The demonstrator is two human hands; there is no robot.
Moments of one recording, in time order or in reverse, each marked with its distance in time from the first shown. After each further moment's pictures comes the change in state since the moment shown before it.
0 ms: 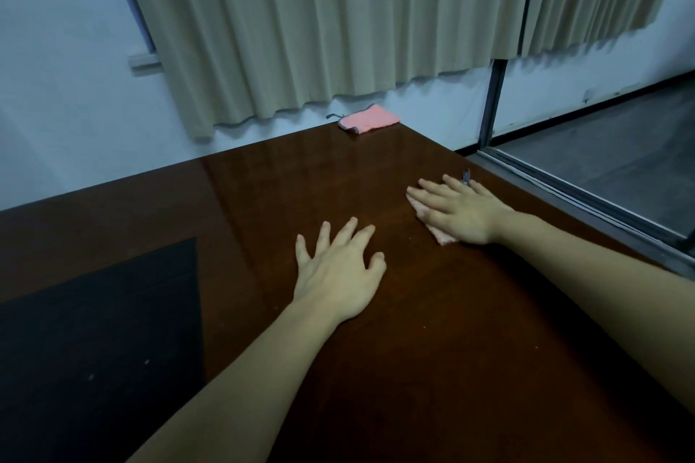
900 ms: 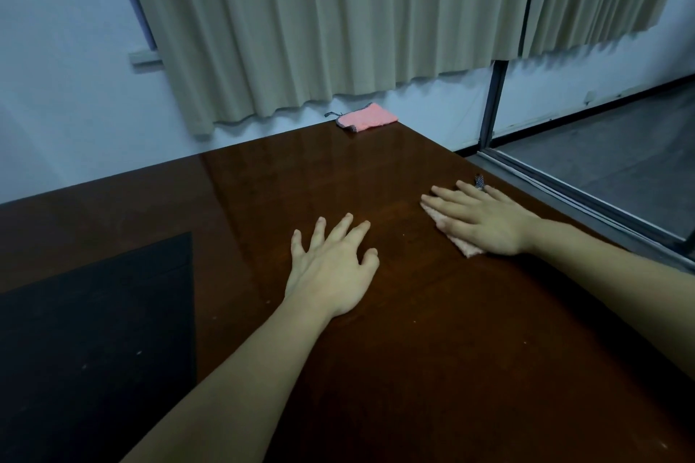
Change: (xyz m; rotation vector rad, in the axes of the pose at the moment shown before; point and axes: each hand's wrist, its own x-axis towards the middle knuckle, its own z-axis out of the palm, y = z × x) left_hand -0.003 0.002 -0.002 0.040 -0.010 -0.002; right_hand -0.034 0.026 0.004 -0.003 -0.020 -0.072
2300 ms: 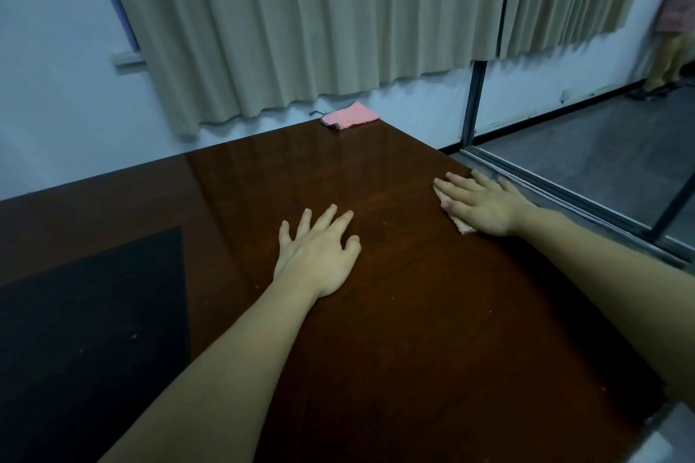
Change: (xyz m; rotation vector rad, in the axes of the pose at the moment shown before) left_hand -0.002 0.001 0.002 0.017 0.006 -0.011; right_hand -0.017 0.021 0.003 0.039 0.029 0.248
